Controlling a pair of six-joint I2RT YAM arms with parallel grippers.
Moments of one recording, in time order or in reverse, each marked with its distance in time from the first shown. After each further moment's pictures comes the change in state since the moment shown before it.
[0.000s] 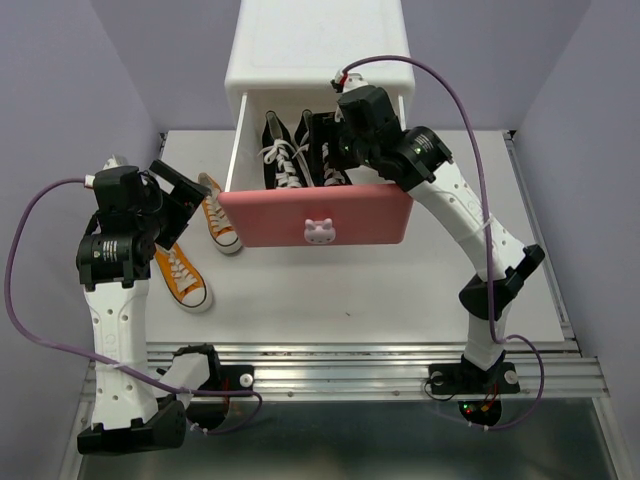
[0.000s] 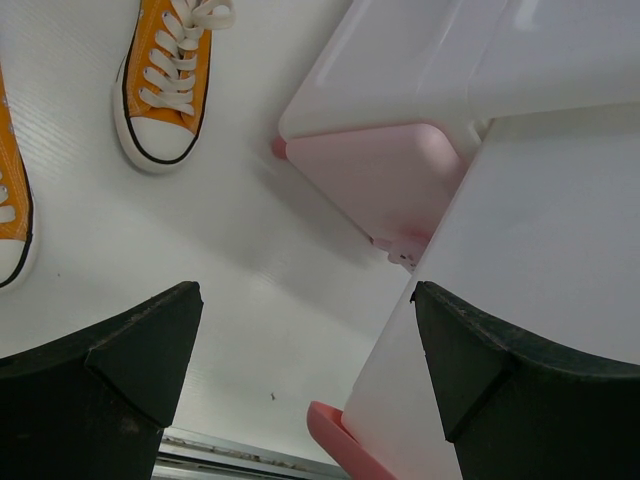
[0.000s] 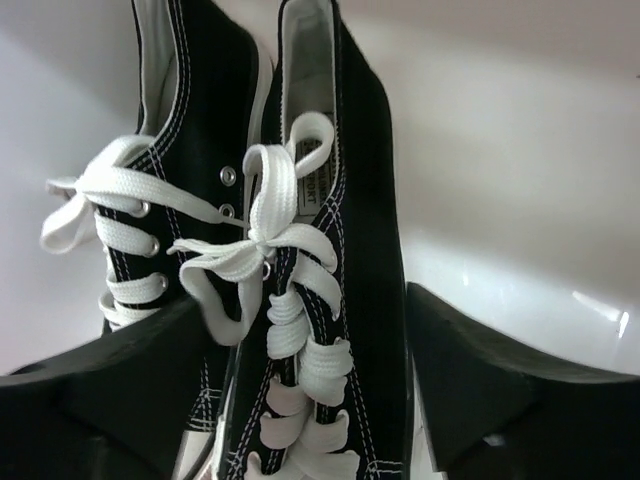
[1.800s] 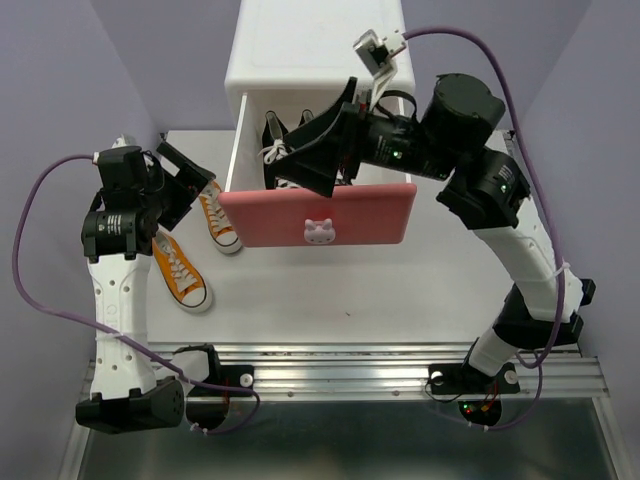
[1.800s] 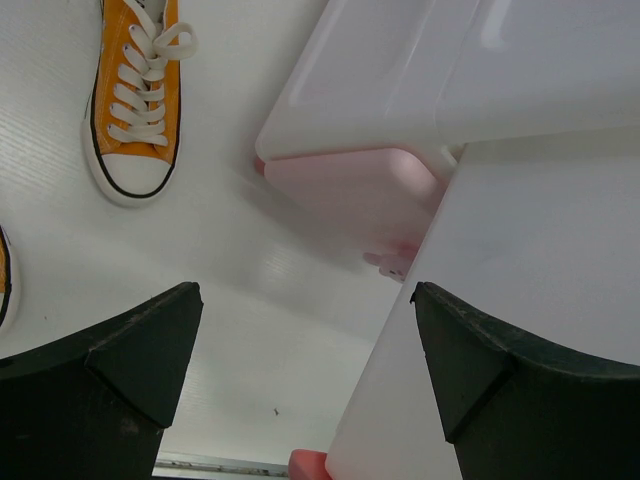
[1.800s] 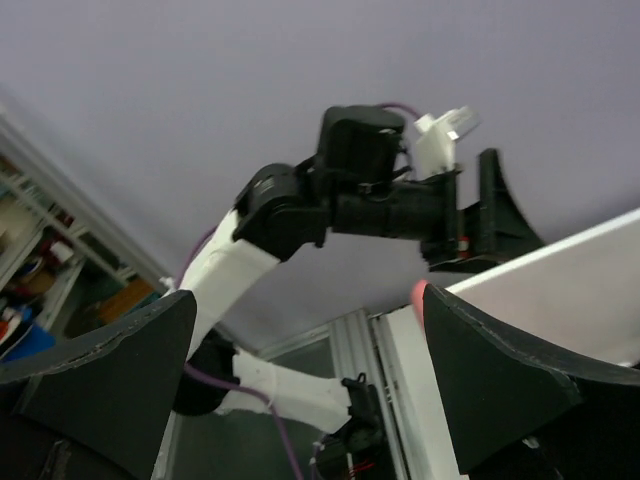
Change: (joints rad) left arm 0.000 0.111 0.048 0.076 0.051 0.058; right arm 0.147 -0.237 0.073 0.395 -0.624 0.101
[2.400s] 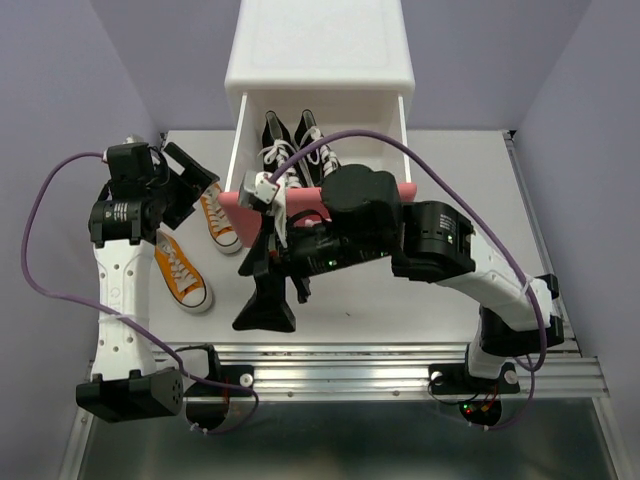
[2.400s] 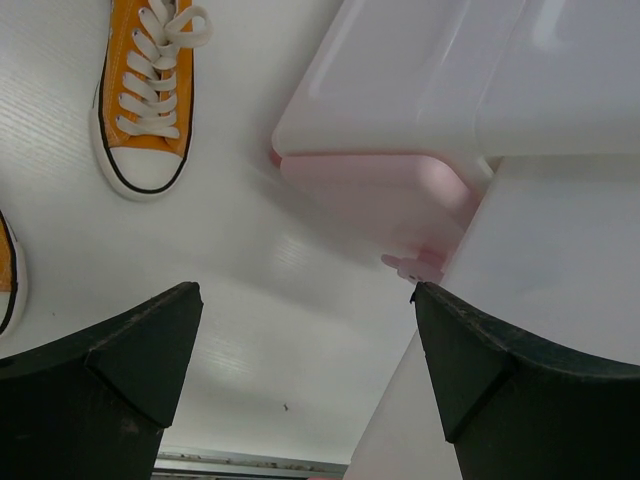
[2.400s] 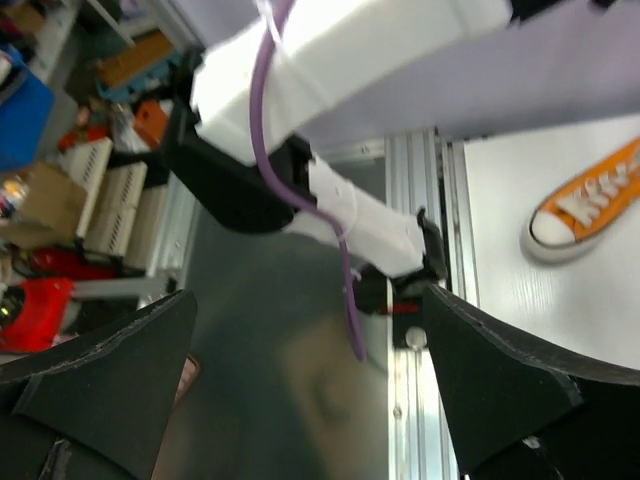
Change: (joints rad) left arm 0.000 0.048 -0.028 0.014 0.010 0.011; right arm 0.405 0.116 0.049 -0.302 0.037 -0.221
